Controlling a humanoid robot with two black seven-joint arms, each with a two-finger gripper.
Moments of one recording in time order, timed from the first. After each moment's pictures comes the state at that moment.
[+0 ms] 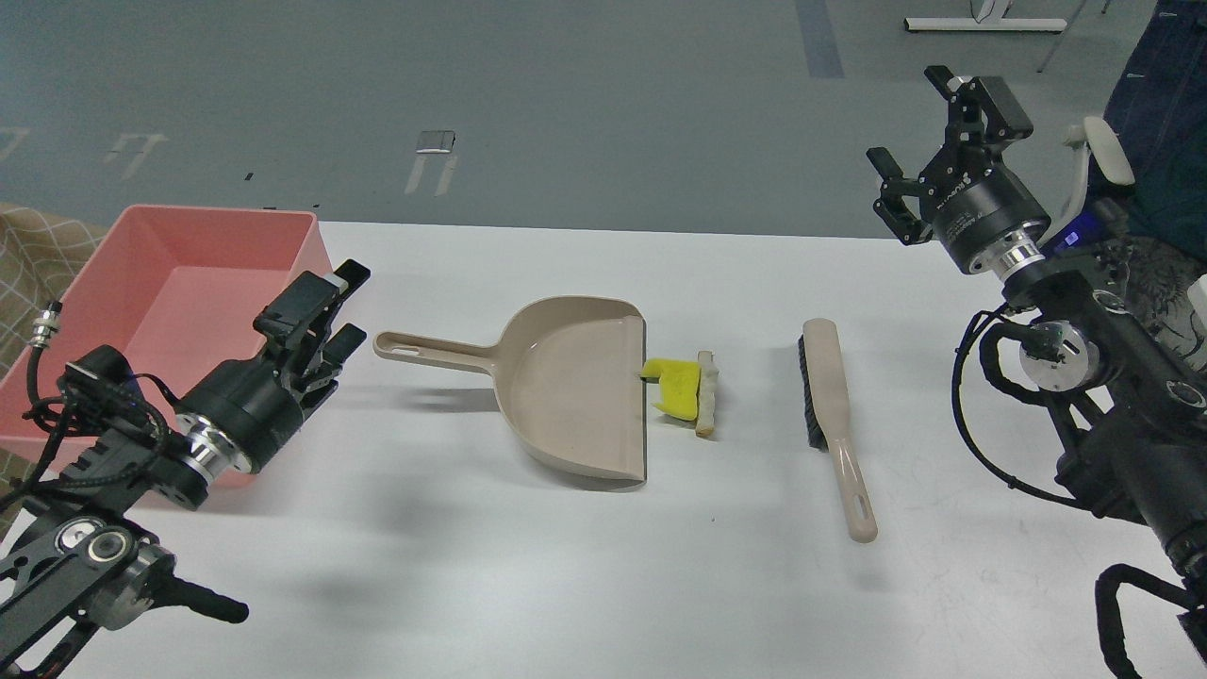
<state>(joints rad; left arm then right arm) 0.12 0.64 -1.18 -1.75 1.03 0.05 -0.11 0.72 -0.20 1.15 0.72 -0.72 0.39 0.27</state>
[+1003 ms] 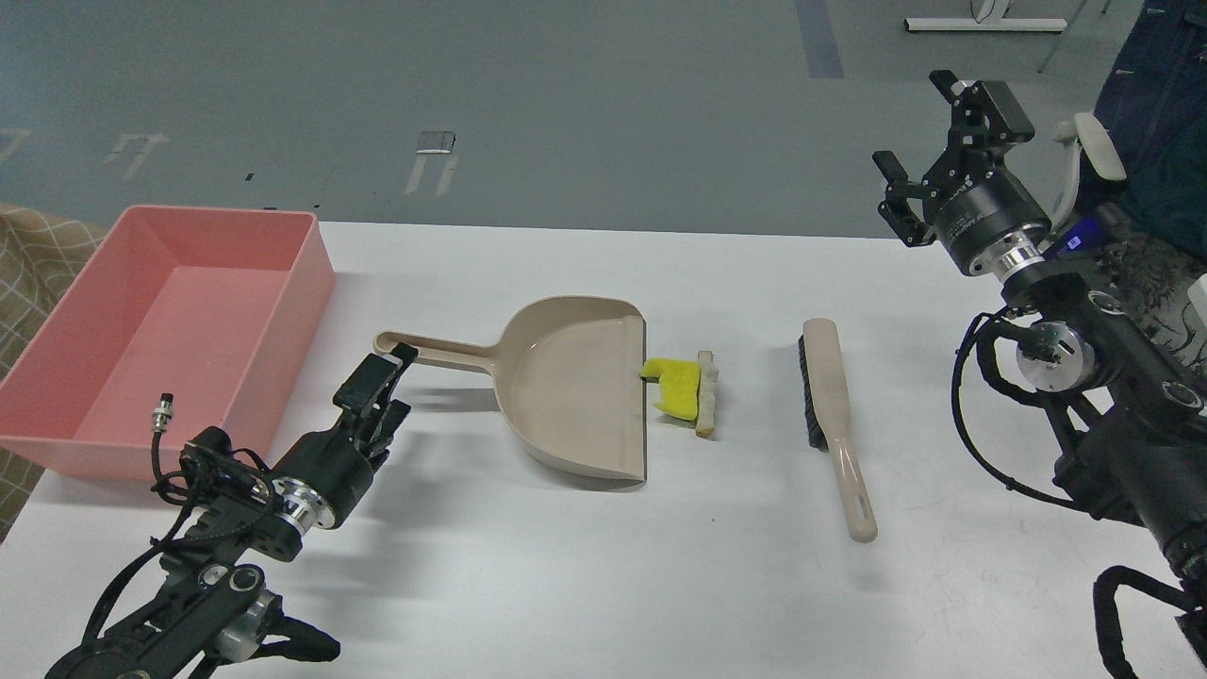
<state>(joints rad) 0.04 0.35 -1.09 -1.37 1.17 0.06 -0.21 0.71 -0.20 1.14 0.72 -0.72 0.35 0.27</state>
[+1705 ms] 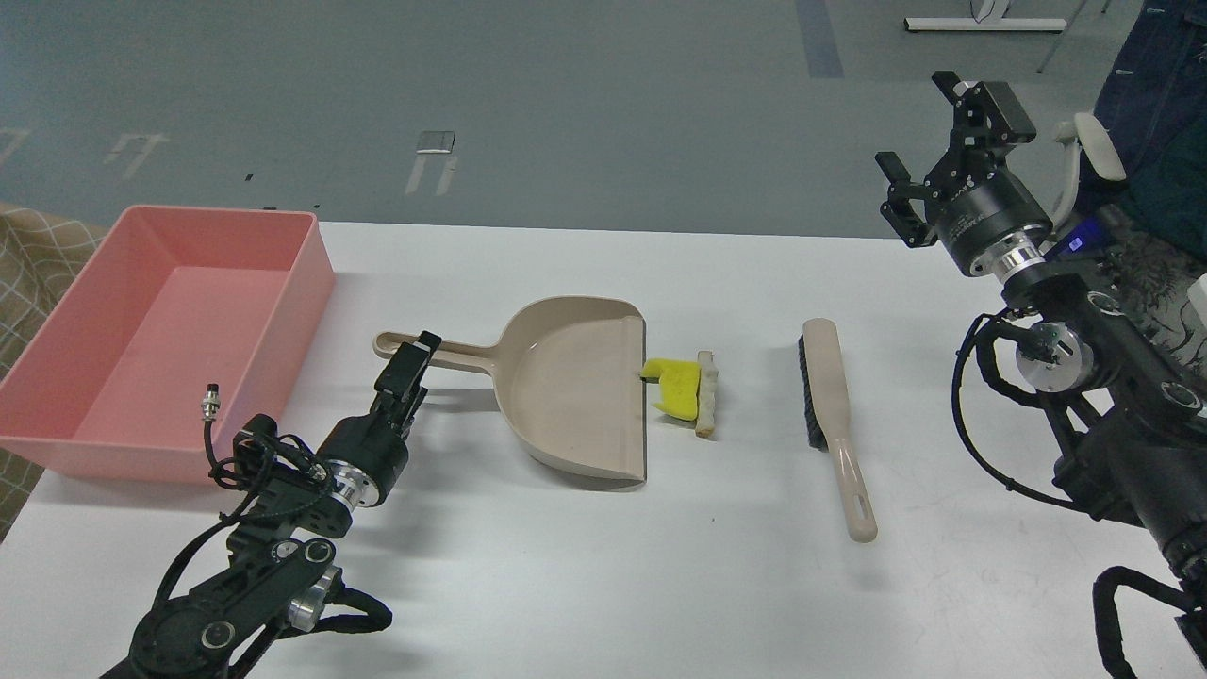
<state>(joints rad) -0.11 0.27 -0.95 -1.19 1.17 0.24 -0.24 0.71 -0.20 1.14 0.72 -0.72 0.33 0.27</state>
